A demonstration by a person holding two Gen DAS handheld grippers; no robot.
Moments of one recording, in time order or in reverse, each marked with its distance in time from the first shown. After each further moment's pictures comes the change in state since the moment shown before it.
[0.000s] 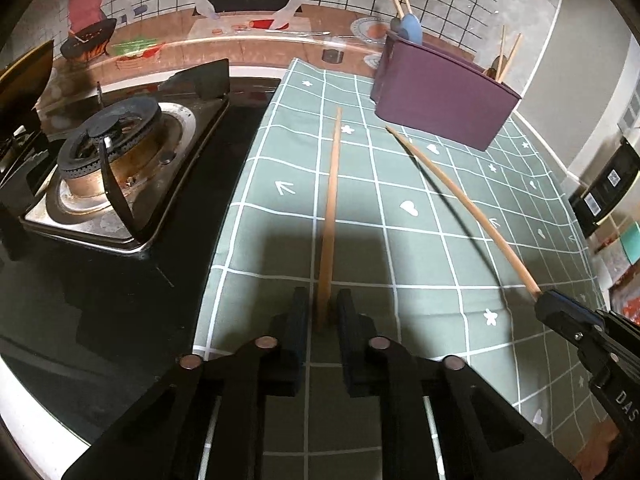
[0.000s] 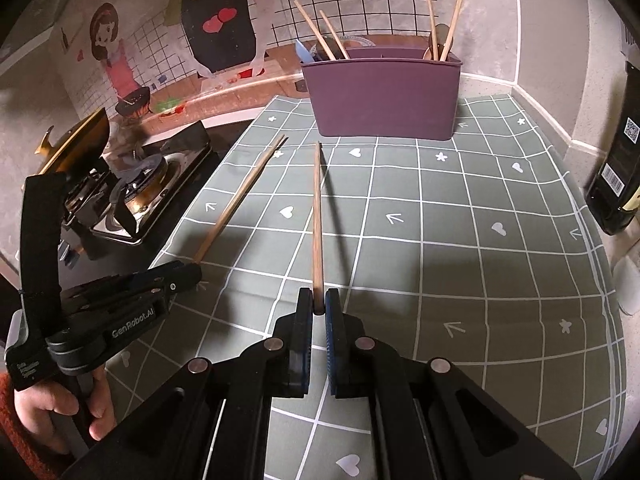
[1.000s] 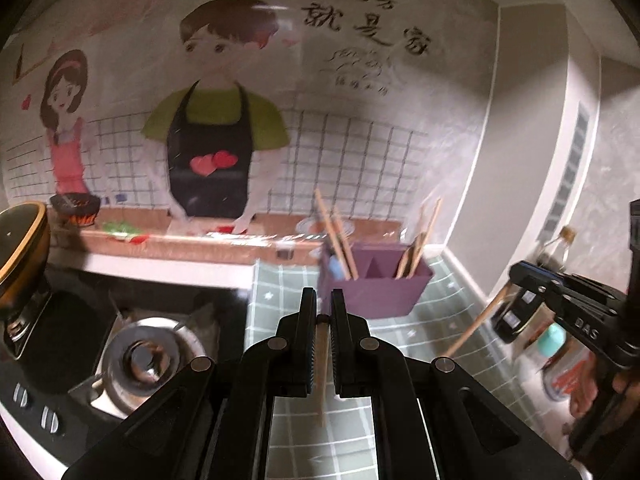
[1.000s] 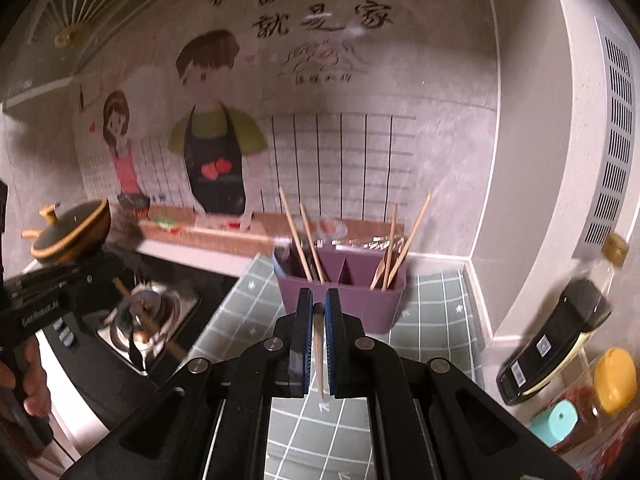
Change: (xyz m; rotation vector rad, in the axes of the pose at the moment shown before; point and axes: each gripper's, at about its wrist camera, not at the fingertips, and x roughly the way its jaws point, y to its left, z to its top) left arm -0.172 -0.031 0.141 0.136 -0.383 -0.142; right arm -0.125 -0.012 0.146 -0.104 -0.342 -0.079
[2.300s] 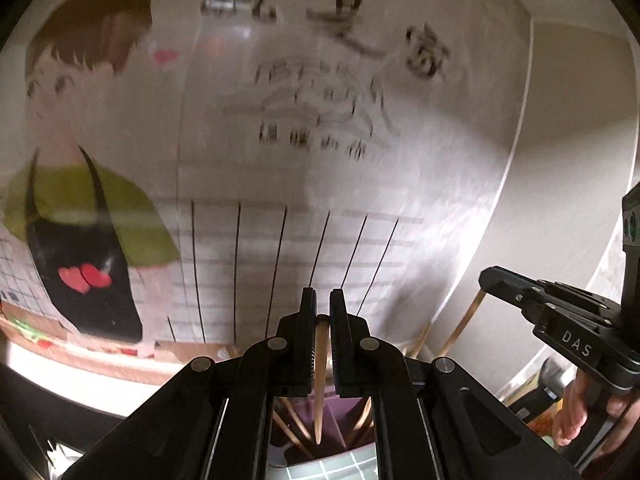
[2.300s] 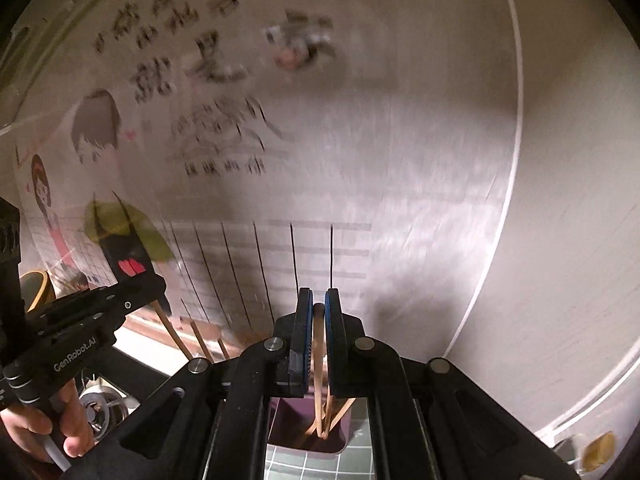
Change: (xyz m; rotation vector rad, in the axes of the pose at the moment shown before) left arm 0.190 -0.037 0.150 0.011 -0.023 -0.156; right arm 0.114 -0.072 0.155 0.055 -0.012 -0.104
